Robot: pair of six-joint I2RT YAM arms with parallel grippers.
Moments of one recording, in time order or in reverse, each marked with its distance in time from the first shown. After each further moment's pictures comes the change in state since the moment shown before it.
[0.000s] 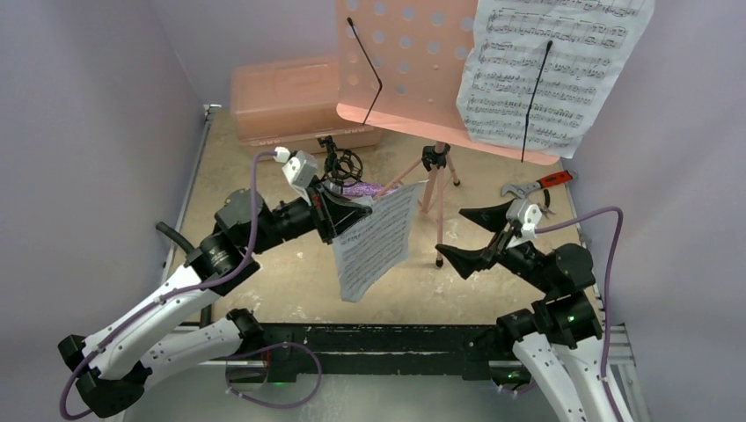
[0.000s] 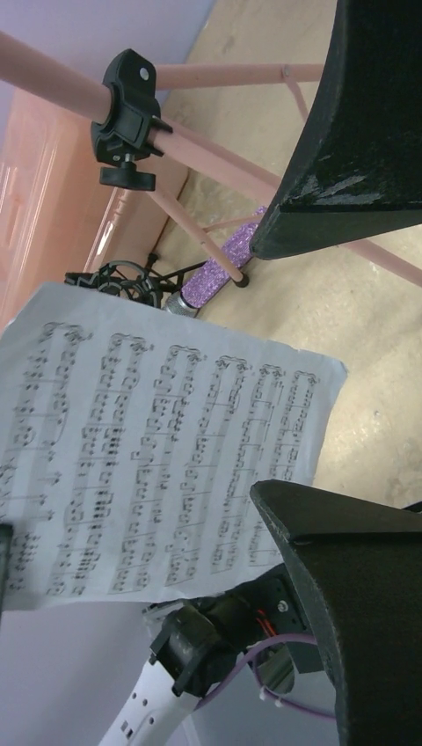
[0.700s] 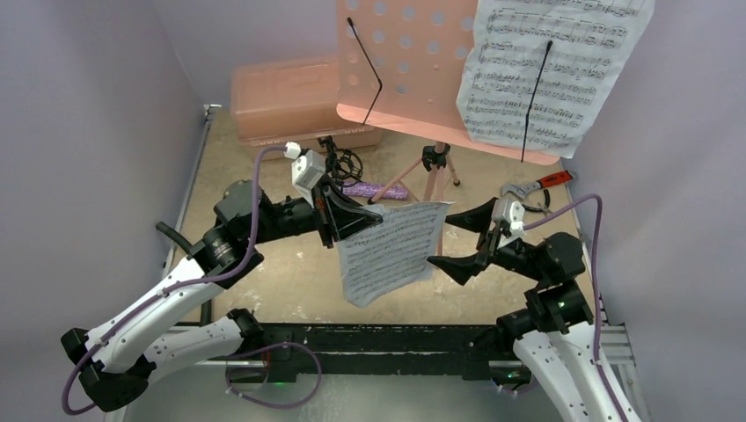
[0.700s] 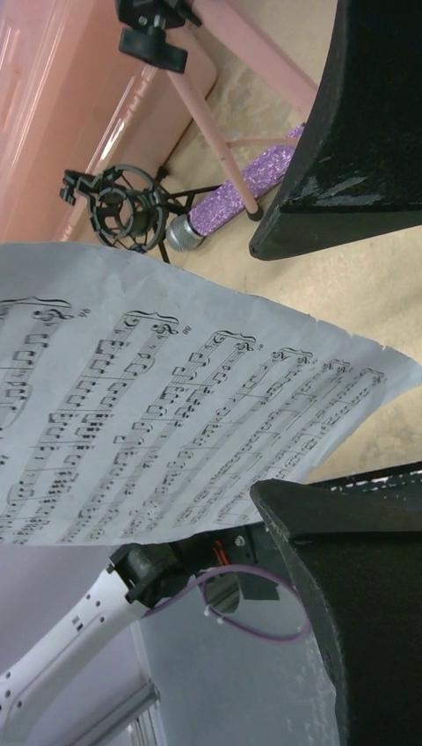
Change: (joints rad) left arm 0.000 0.037 0.085 0.018 0.238 0.045; right arm 0.000 0.083 -0.032 0.117 -0.216 0.018
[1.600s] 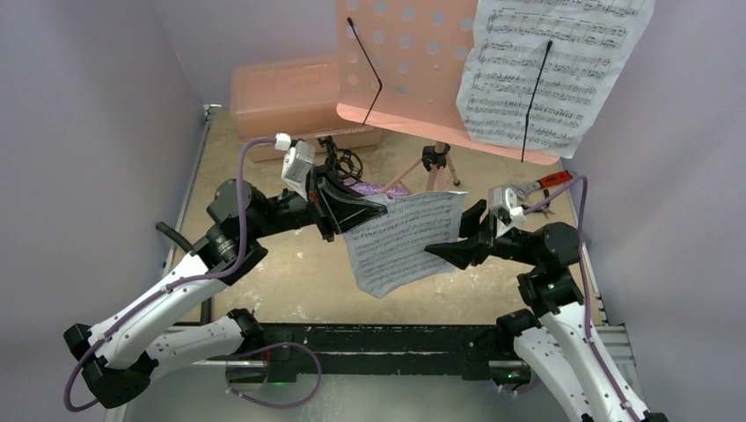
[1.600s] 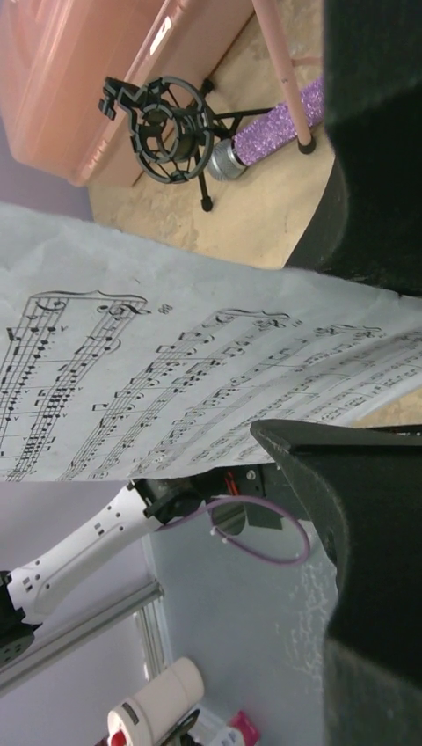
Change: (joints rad) left arm 0.000 0.027 0.018 0.193 0.042 -0.076; right arm 0.000 0.139 0.000 0.272 -0.182 0.185
